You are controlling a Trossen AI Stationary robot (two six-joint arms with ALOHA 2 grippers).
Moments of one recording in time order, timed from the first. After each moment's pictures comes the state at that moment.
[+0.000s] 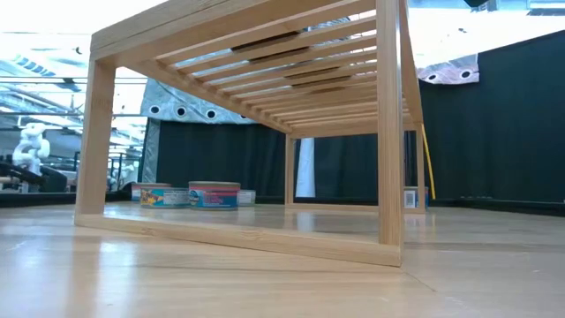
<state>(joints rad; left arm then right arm) -1.00 2.08 2.36 -1.40 -1.06 -0.53 0.68 1.26 0.99 -0.32 0.44 0.54</state>
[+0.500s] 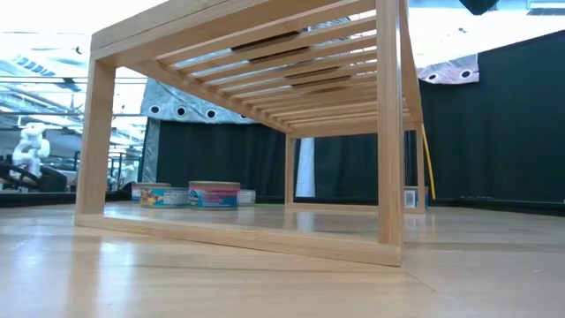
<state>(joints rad) -0.59 1.84 2.31 -1.29 -1.01 0.33 0.67 1.26 0.99 -0.41 0.44 0.53</state>
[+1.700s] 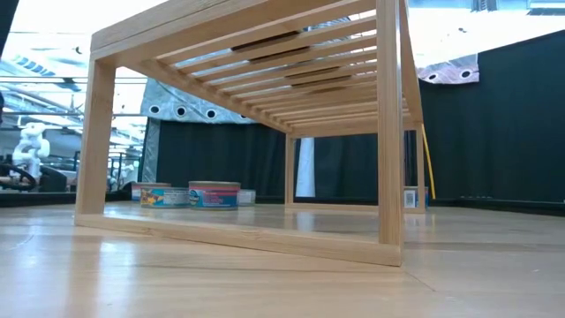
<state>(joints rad) -0.20 1.80 2.31 -0.92 -0.16 0.75 0.52 1.19 0.99 0.49 0.84 -0.92</state>
